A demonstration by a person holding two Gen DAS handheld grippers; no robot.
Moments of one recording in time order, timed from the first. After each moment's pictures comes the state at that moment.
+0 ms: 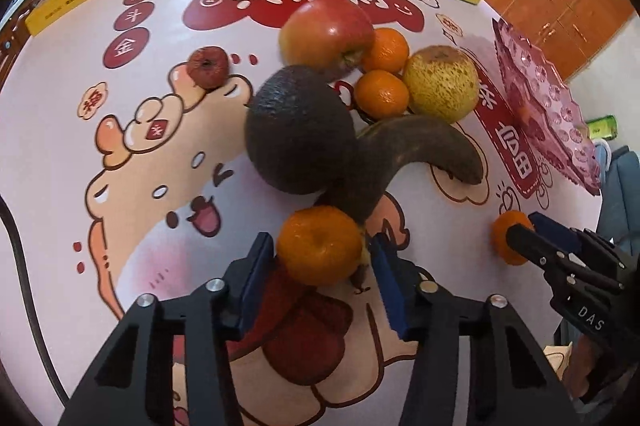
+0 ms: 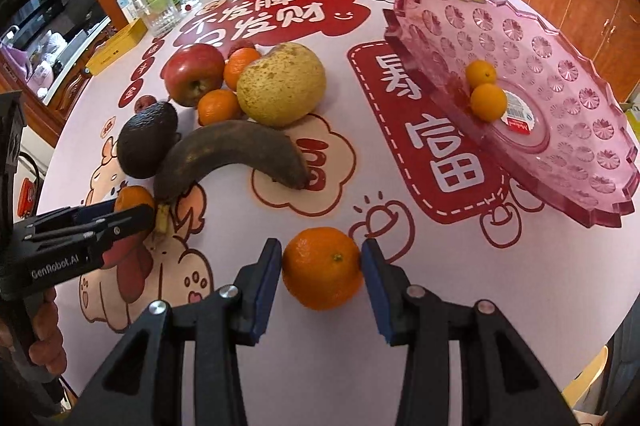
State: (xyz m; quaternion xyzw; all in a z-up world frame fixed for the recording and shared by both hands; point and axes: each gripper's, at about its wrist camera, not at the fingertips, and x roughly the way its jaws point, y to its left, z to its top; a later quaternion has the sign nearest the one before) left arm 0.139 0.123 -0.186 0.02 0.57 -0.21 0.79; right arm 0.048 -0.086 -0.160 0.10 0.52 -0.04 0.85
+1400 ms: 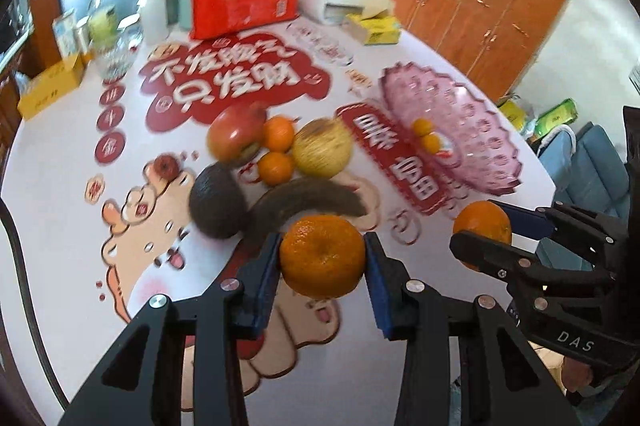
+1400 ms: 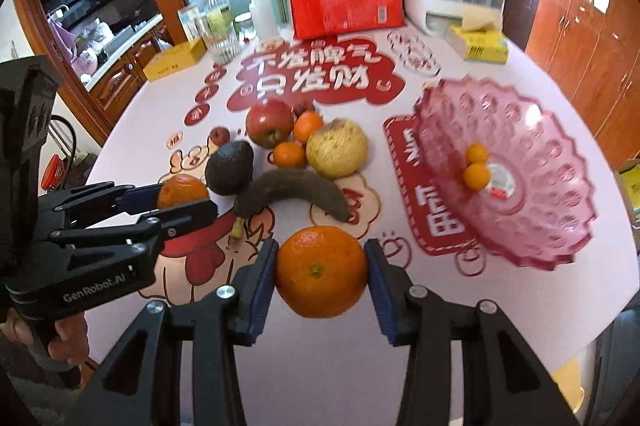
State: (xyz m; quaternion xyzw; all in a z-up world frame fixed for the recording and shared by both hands) left arm 0.080 0.087 -0.076 0.05 0.47 -0.29 0.83; right arm 0.011 -0.068 -0.064 0.04 0.47 0.02 0.88
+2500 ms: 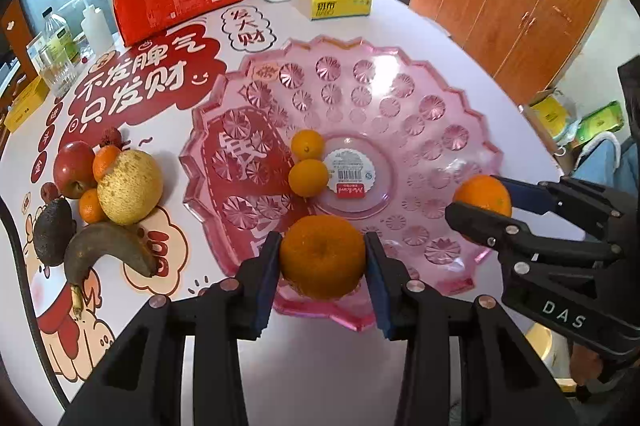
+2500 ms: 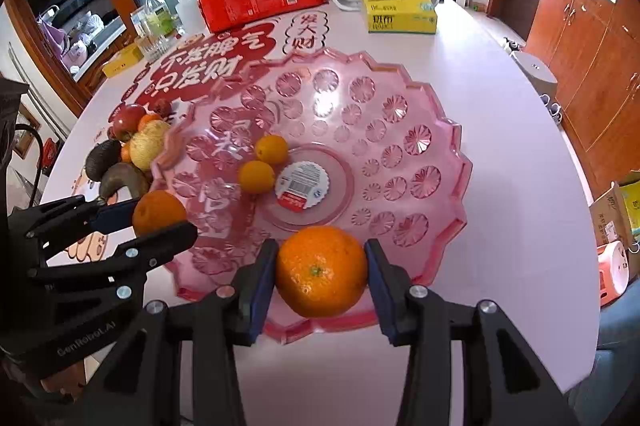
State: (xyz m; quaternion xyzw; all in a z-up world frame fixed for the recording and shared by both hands) left arm 0.072 -0.183 -0.118 0.07 0.51 -0.20 0.83; right arm 0.047 -0.326 -0.103 0.03 0.51 0.05 0.86
